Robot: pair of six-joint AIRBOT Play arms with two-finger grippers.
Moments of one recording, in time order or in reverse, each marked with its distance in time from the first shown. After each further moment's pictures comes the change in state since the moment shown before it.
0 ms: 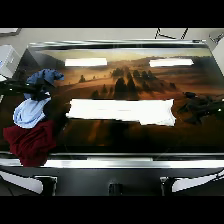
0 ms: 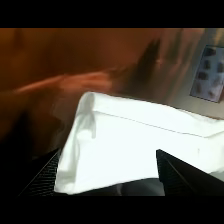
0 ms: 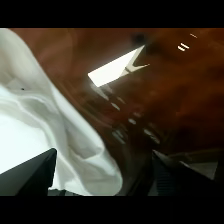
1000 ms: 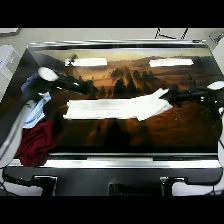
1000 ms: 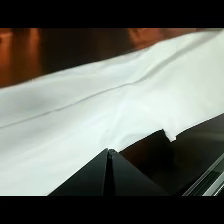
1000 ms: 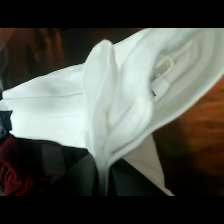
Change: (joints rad) left arm -0.625 0.063 -0.086 -0.002 0.331 0.056; right arm 0.292 0.240 -0.048 0.323 -0.094 -0.087
